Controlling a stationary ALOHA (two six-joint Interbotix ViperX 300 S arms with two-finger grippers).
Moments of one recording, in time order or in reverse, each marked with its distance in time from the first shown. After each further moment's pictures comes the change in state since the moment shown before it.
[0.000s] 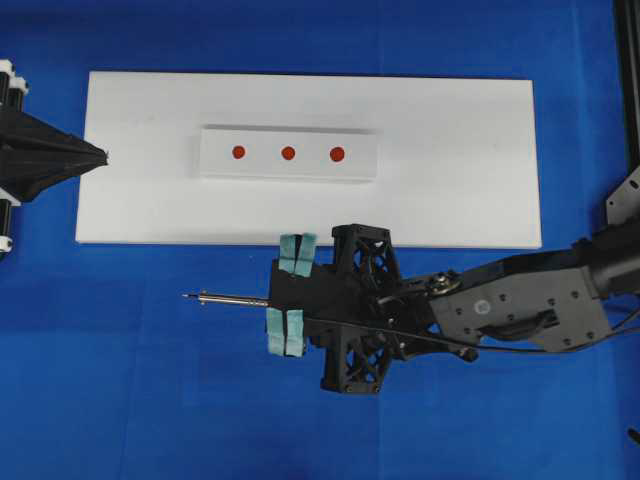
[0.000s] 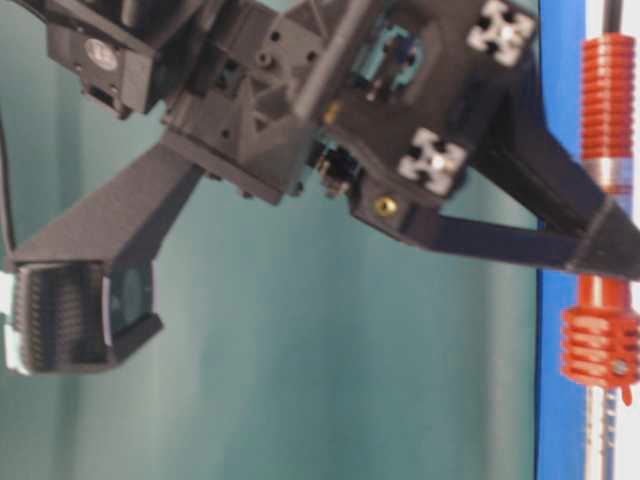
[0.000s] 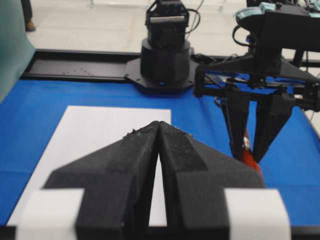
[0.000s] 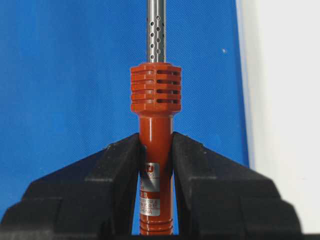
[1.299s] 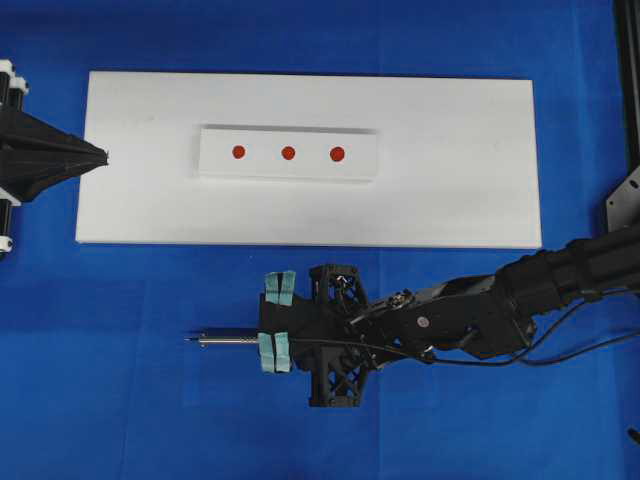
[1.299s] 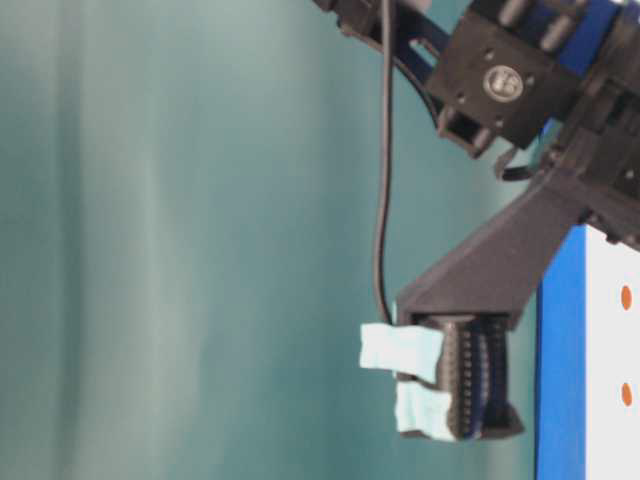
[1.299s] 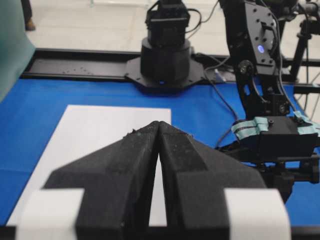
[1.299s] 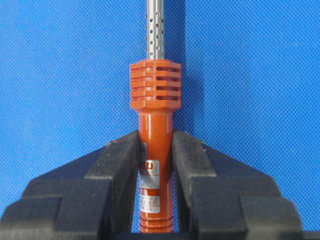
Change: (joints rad) left arm 0.000 0.000 0.002 0.000 0.003 0.000; right arm -0.006 0.229 0.084 0.028 -0.403 0.020
